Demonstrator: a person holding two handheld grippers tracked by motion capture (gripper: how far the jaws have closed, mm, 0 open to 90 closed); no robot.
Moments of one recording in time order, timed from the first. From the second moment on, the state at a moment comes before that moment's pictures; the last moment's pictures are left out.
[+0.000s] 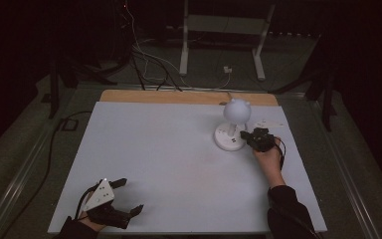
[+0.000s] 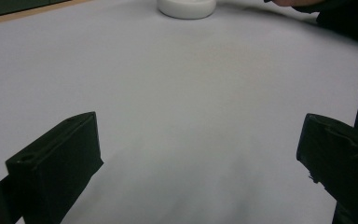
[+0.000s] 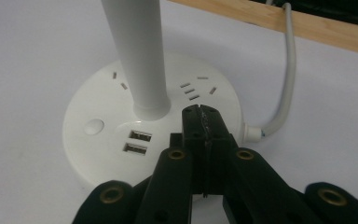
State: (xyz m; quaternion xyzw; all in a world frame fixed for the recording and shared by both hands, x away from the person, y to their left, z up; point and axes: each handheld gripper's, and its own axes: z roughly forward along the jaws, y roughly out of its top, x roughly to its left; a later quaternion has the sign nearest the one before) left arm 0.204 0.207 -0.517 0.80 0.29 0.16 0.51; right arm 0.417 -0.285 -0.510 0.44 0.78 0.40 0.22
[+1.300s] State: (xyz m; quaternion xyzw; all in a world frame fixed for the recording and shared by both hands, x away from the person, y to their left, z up) left arm 0.203 0.208 -0.515 0.79 0.29 0.16 0.51; right arm 0.401 -0.274 -0.490 0.43 0.76 0.41 0.25
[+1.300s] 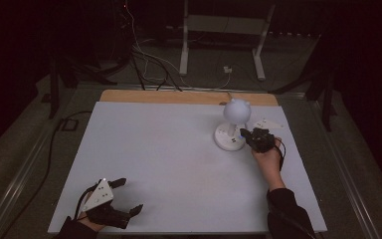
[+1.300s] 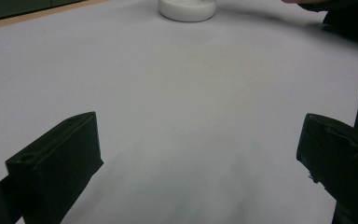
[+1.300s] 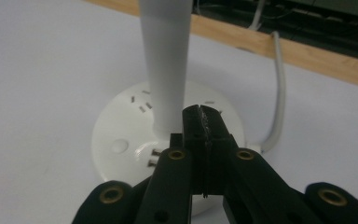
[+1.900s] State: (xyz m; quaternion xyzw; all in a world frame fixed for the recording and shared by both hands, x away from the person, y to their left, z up) left arm 0.202 0.208 -0.515 0.79 0.29 0.16 0.51; right arm 0.389 -0.272 -0.492 0.45 0.77 0.41 0.20
